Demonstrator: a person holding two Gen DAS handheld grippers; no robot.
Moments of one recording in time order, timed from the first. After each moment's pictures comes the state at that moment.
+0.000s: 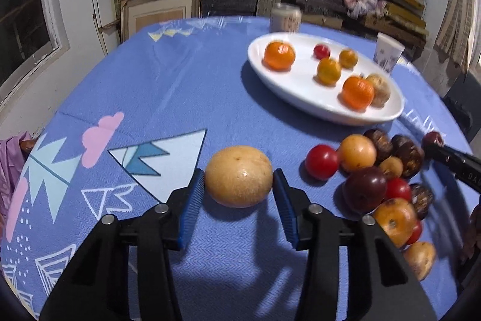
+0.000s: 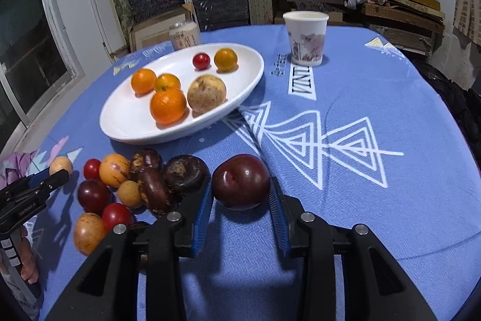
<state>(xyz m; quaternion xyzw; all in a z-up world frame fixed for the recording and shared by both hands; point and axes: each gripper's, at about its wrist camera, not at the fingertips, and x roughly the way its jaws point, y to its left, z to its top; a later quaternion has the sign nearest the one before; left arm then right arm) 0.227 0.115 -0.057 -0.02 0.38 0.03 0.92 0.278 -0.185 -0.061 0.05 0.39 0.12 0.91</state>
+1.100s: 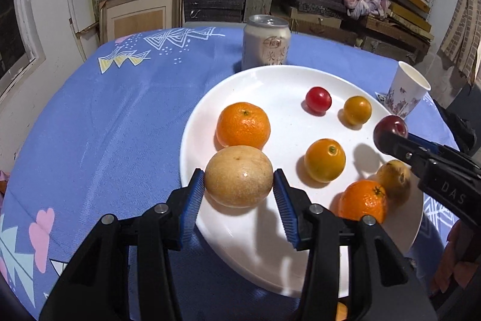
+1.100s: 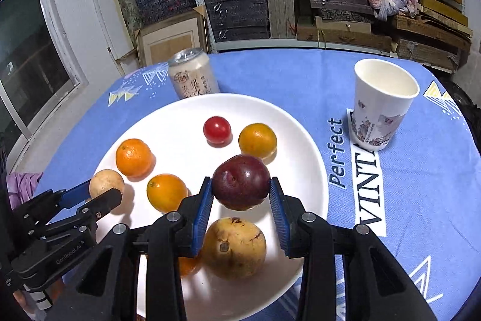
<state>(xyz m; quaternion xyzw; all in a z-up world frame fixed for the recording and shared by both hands) 0.390 0.069 -0.054 -0.02 0.41 0.02 0.91 0.431 -0.123 -0.041 0.04 0.40 0.15 0.90</state>
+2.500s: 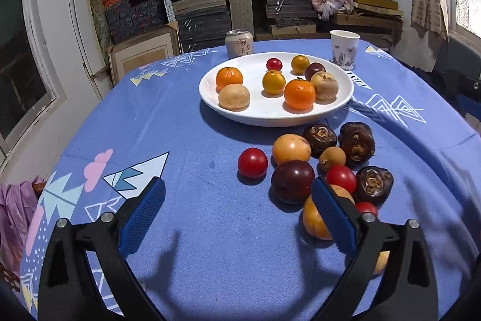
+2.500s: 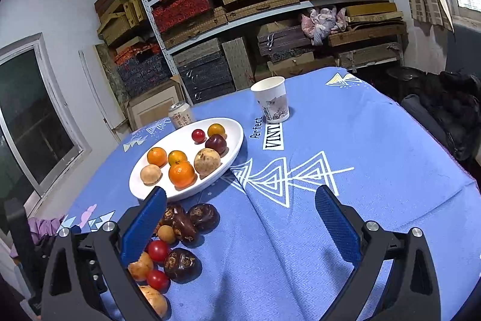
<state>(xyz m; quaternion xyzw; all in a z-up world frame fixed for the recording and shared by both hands) 0.199 0.040 -0.044 0.08 0.34 0.02 0.94 0.215 -0.230 -0.015 0.16 0.27 0.08 0.95</state>
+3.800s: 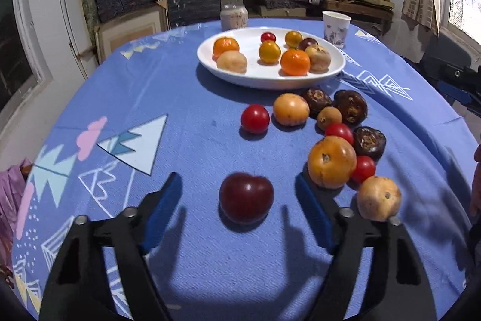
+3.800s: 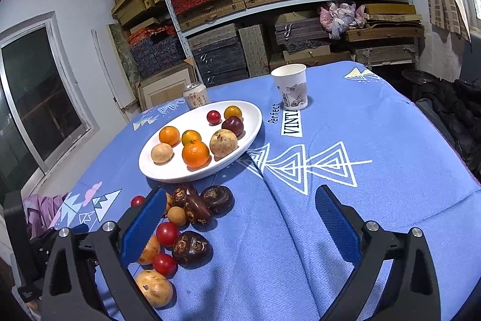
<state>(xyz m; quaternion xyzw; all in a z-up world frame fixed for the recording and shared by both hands) 0.179 0.066 -0.056 0.05 0.39 -0.03 0.92 0.214 -0.205 -0.020 0.13 0.29 0.11 0.94</state>
